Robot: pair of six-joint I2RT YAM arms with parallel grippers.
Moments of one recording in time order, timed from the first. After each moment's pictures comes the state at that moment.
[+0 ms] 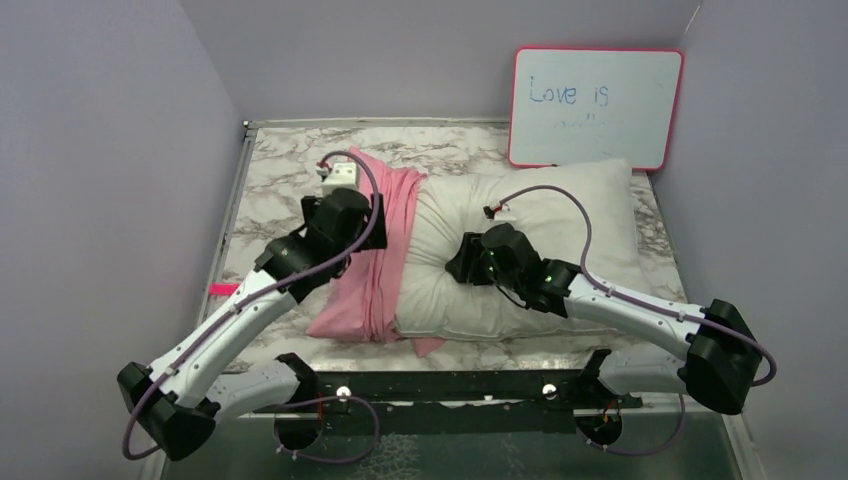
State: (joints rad) left arm -0.79 1.00 1.07 -0.71 -0.54 -0.47; right arm 0.89 1.25 0.75 -0.16 0.20 0.69
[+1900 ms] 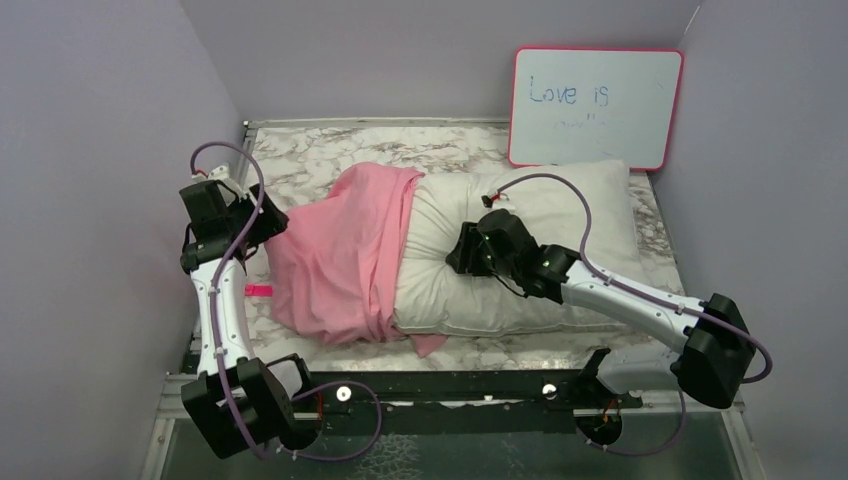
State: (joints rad) left arm 0.38 1.09 0.96 -0.51 0.29 -0.19; right arm 0.85 1.28 0.89 -0.29 0.20 0.70
